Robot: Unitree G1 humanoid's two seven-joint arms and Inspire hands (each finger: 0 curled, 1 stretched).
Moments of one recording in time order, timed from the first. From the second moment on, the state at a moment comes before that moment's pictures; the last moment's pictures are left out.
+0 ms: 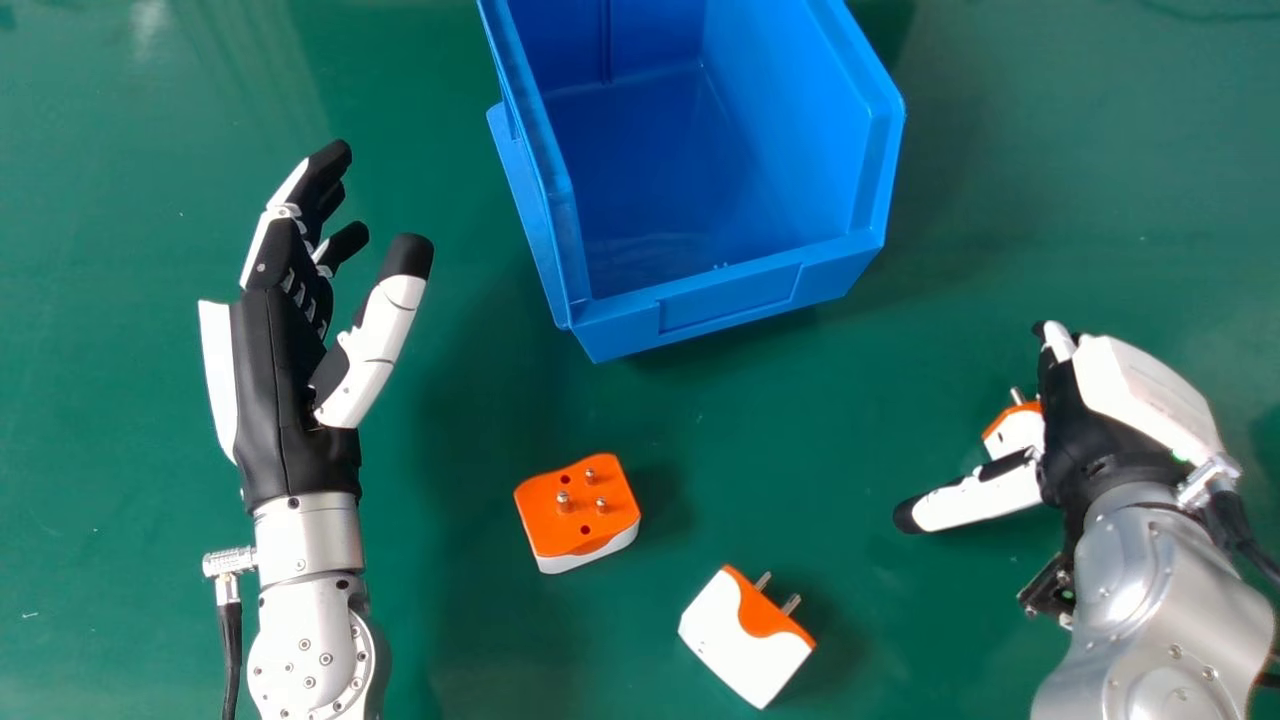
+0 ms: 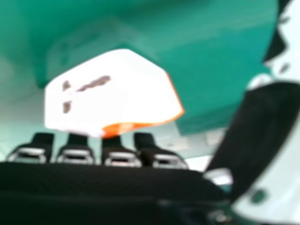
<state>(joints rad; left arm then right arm) -0.23 0.09 0.20 0.93 -0.01 -1.02 0.10 0.00 -0.19 0.23 -0.24 -1.17 0.81 0.48</state>
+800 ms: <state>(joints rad) -0.23 0.09 0.20 0.93 -0.01 -1.02 0.08 -0.05 -0.22 0.23 -0.13 -1.06 0.82 0.37</state>
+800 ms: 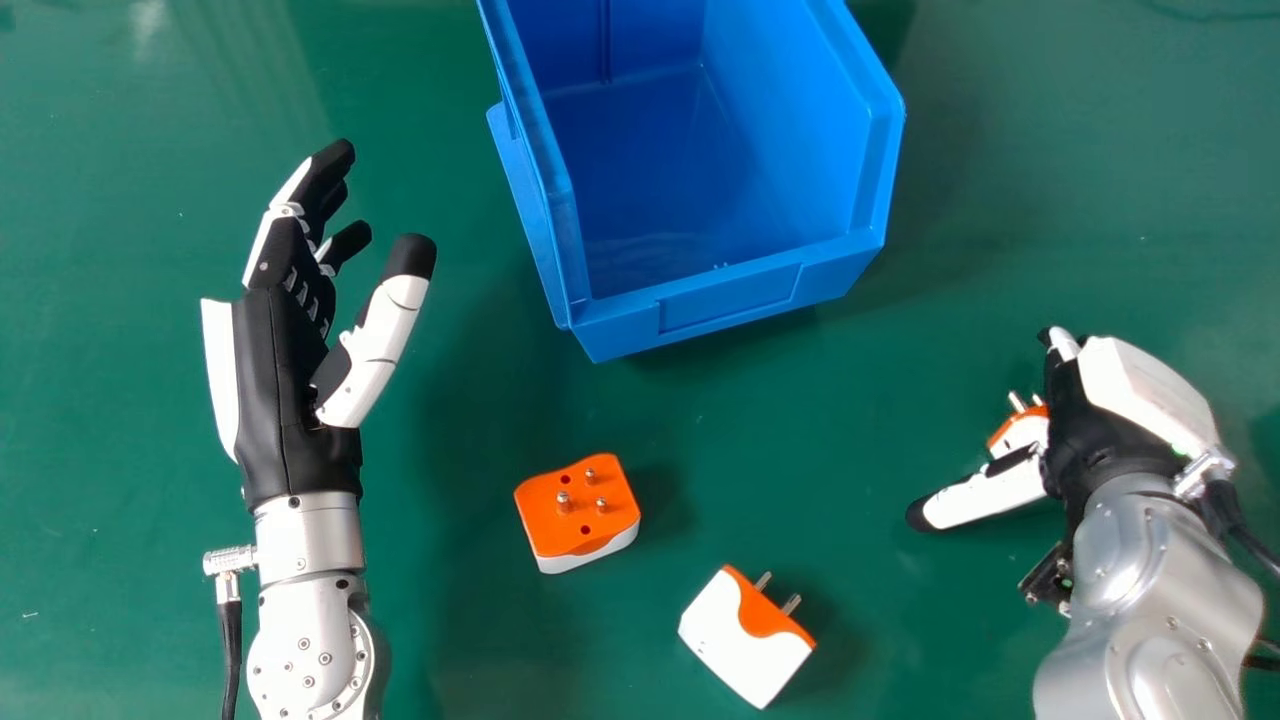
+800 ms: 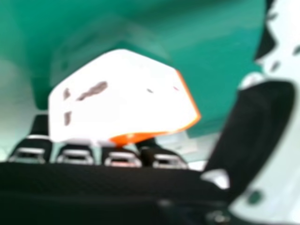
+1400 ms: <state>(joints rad) -0.23 0.09 0.20 0.93 -0.01 -1.02 0.09 -0.07 -0.24 0.24 -0.09 -0.99 0.82 0.29</state>
